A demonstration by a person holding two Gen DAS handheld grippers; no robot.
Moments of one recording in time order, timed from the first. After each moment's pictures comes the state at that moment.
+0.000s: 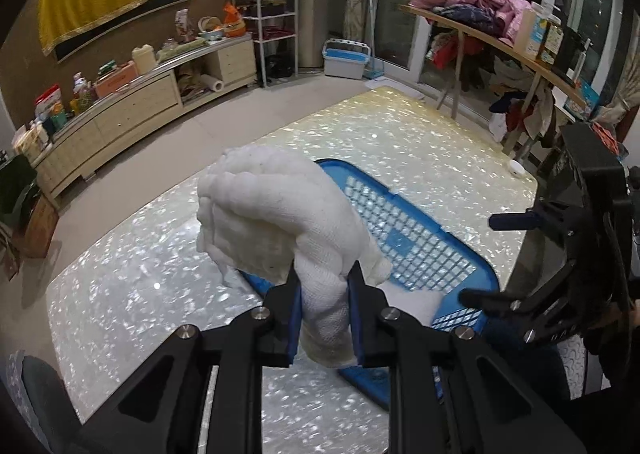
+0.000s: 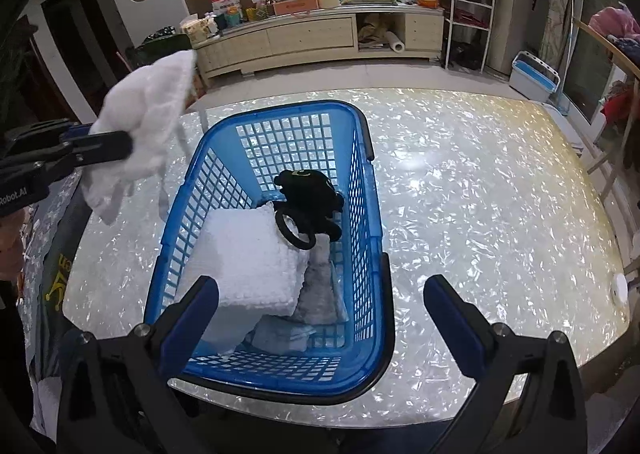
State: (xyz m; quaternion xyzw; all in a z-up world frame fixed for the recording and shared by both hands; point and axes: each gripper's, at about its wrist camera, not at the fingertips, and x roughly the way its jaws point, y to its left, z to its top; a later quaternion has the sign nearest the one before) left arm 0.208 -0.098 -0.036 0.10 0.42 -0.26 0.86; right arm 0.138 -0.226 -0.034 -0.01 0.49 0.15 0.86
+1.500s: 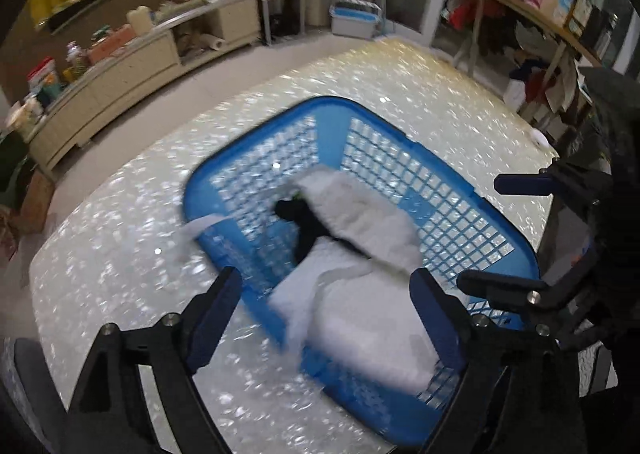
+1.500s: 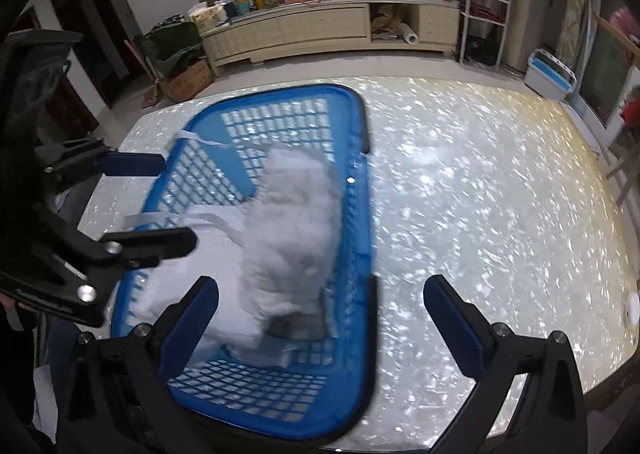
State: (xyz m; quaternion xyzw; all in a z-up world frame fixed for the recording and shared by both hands) left arm 0.229 -0.126 -0.099 0.12 0.49 -0.24 0.83; right arm 0.168 -0.223 -0.055 -0.03 0.50 0.17 0.85
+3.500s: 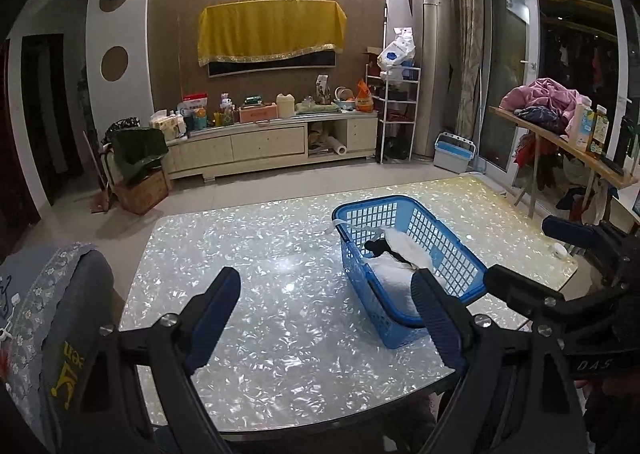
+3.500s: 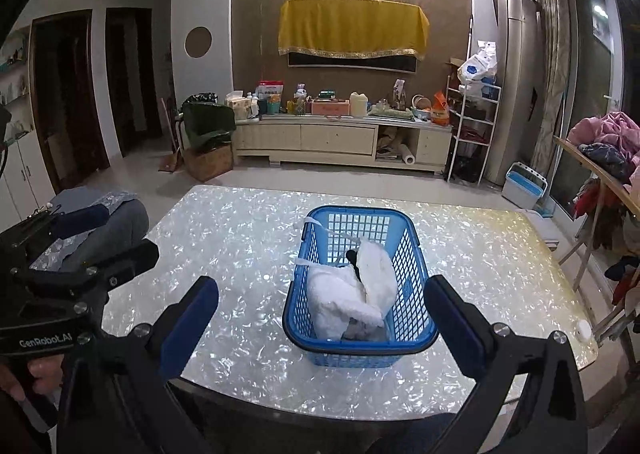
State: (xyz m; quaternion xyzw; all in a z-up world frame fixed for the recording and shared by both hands) left arm -0.003 -0.031 0.013 0.01 0.28 -0.04 0.96; right arm 0.024 -0.140 0.033 -0.06 0.30 0.15 0.94
